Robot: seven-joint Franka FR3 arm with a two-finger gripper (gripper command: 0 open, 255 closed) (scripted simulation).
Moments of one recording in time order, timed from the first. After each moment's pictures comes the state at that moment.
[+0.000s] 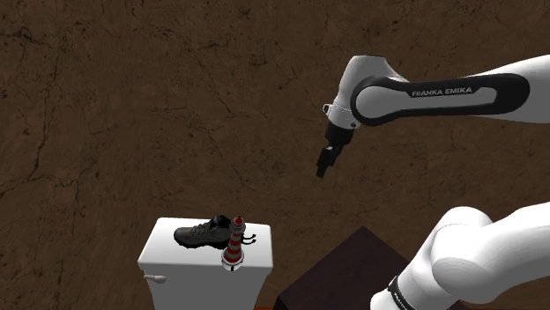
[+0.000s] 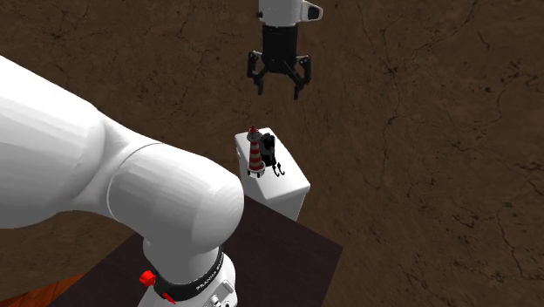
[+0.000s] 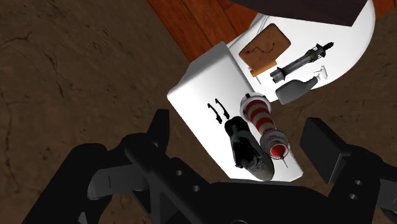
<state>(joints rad) 0.13 -0.58 -0.06 -2.55 -0.02 1.97 -0.20</state>
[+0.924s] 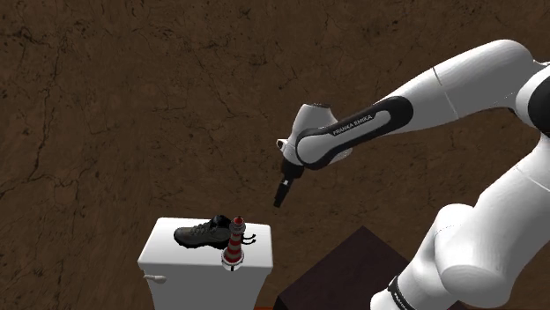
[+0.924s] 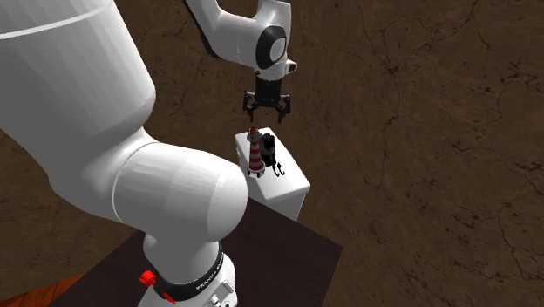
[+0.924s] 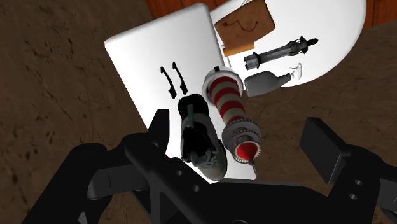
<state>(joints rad) 0.28 -0.13 -0.06 -2.55 0.16 2.46 -0.46</state>
